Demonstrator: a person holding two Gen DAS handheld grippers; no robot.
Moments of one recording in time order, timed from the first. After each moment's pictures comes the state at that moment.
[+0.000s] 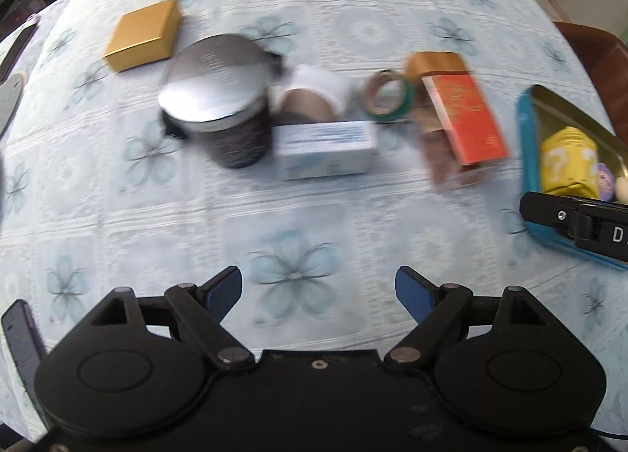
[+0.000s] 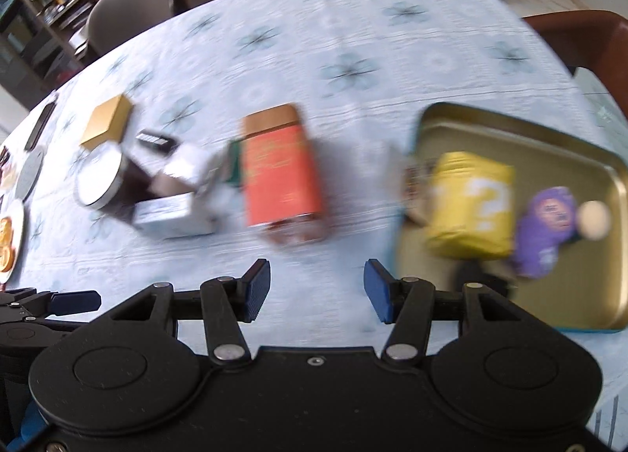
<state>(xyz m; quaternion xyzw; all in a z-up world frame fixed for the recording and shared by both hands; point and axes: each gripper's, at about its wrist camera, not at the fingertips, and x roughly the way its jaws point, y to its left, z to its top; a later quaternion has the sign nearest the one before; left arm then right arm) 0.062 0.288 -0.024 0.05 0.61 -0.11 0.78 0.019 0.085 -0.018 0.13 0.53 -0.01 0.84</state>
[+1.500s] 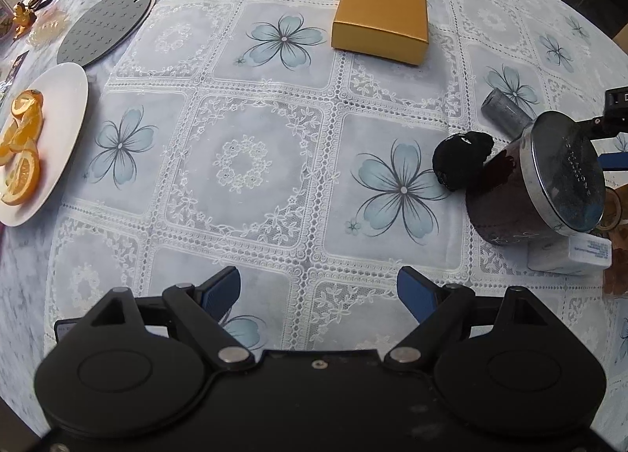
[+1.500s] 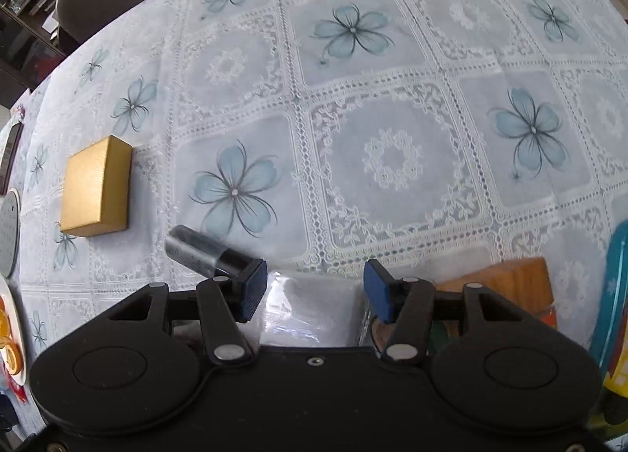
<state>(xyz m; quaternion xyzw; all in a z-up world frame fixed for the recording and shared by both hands) 0.139 0.466 -0.057 -0.03 0.61 0.02 0.79 0.221 0.167 -0.058 0.16 0.59 -0.03 0.79</state>
